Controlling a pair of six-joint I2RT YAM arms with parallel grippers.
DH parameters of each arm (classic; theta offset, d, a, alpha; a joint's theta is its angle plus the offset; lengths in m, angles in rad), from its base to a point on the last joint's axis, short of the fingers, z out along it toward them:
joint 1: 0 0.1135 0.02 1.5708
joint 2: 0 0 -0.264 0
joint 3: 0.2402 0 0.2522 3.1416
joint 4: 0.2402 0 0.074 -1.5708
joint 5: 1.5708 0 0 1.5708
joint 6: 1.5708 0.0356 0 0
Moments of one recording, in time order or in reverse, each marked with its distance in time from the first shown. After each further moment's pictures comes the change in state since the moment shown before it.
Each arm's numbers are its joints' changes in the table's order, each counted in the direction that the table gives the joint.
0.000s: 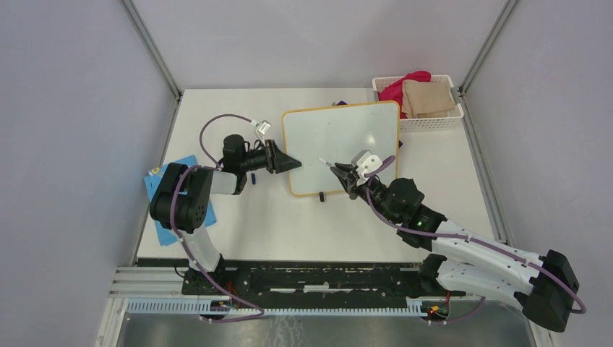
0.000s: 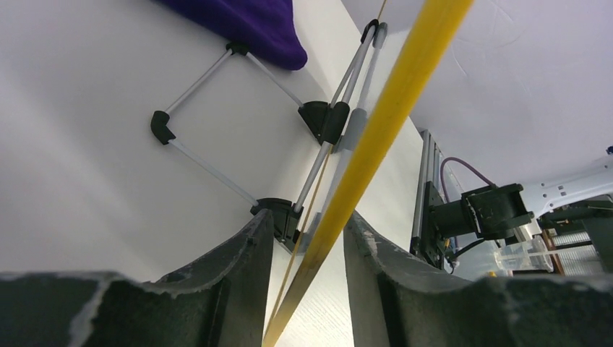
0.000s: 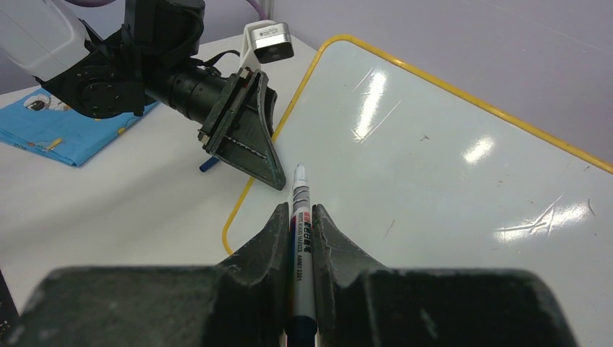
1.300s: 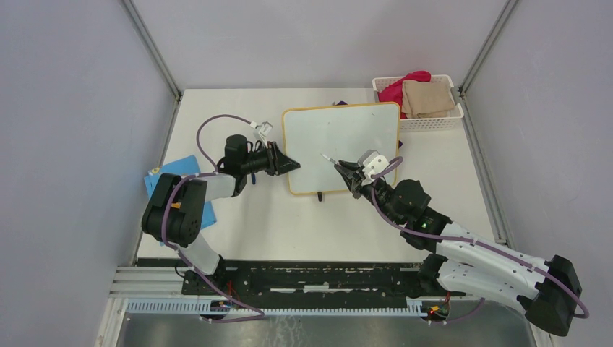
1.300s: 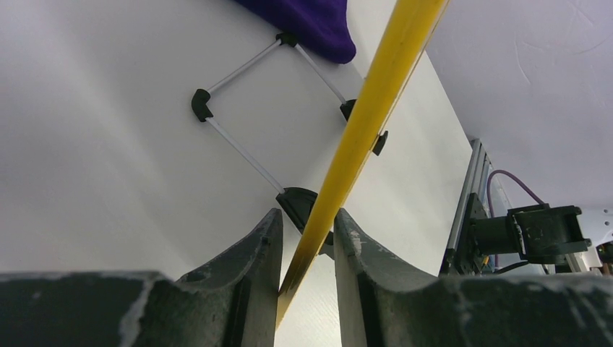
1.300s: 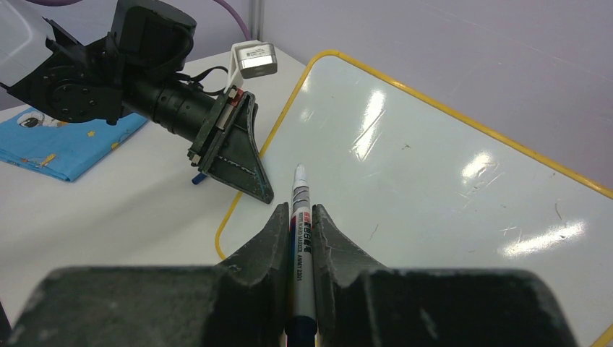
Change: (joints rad) left arm -0.037 0.121 -0.012 0.261 -0.173 0.137; right arm -0.007 0.045 -0.003 0.000 0.019 -0.011
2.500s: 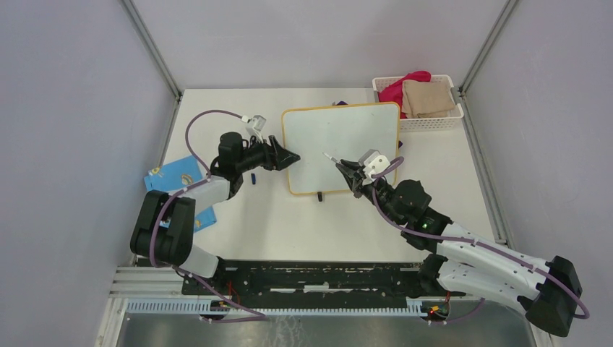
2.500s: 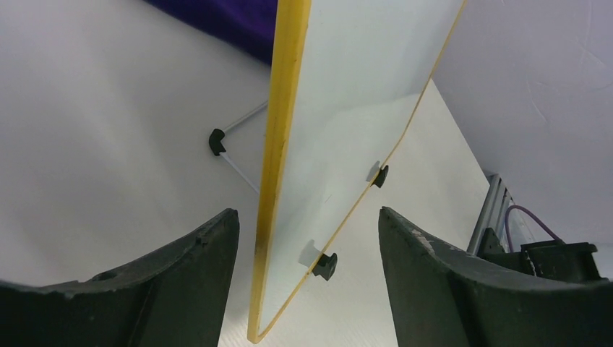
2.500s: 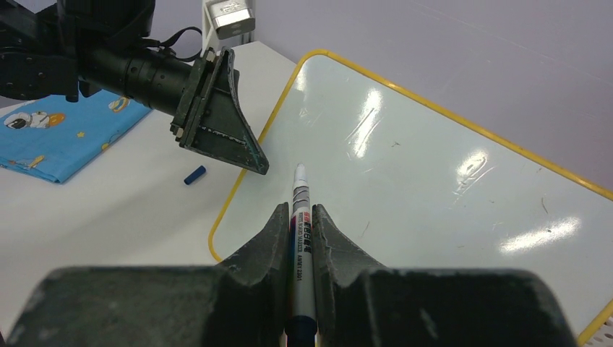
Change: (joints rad) left arm -0.010 0.177 -0.005 0.100 -0.150 0.008; right arm 0.000 0.006 0.000 0.006 0.023 -0.011
